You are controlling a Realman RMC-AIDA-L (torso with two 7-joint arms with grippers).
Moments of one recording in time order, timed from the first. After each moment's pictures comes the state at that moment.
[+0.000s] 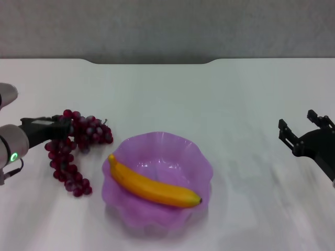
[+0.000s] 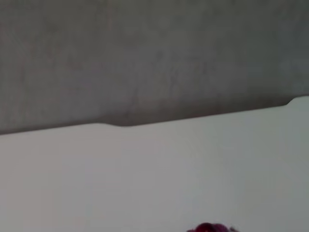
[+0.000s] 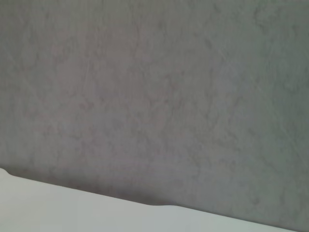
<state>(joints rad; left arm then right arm) -0.32 -2.04 1.47 1.00 -1.14 -0.41 0.90 0.43 2.02 0.73 0.25 -2.32 -0.96 0.08</state>
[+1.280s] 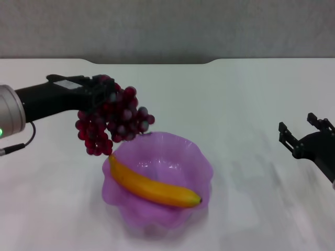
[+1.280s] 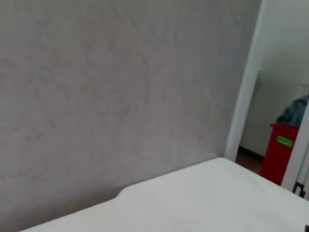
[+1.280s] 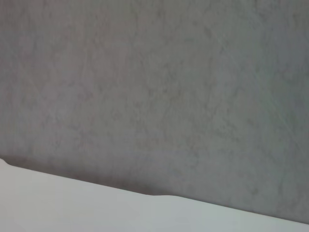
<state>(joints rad) -0.13 -2.04 1.41 1.61 -1.29 -0.93 0.90 0.44 2.02 0.73 0.25 -2.32 -0.93 0.08</state>
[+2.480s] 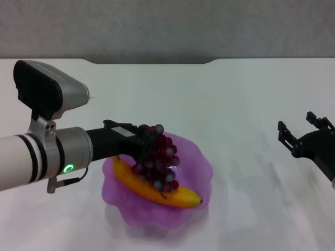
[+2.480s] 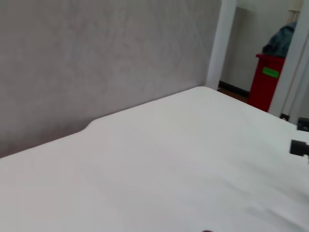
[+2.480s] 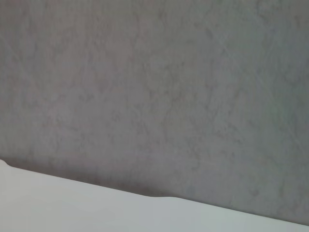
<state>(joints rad) -0.22 -2.04 1.70 1.40 -1.14 -0.72 0.83 0.44 2.02 0.73 0.25 -2.32 -0.93 0.08</state>
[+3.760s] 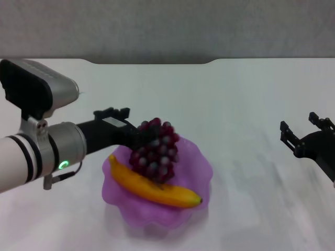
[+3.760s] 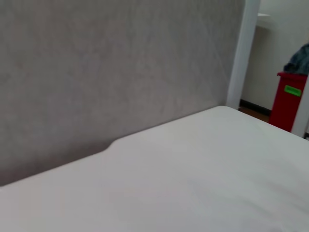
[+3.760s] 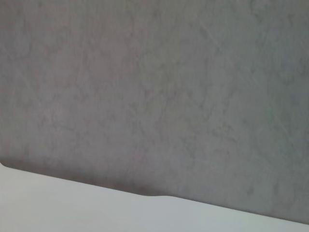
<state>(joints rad) -0.18 -2.04 1.73 1.44 -1.14 -0.61 0.84 0.44 2.02 0.73 0.25 -2.32 -0.93 0.08</state>
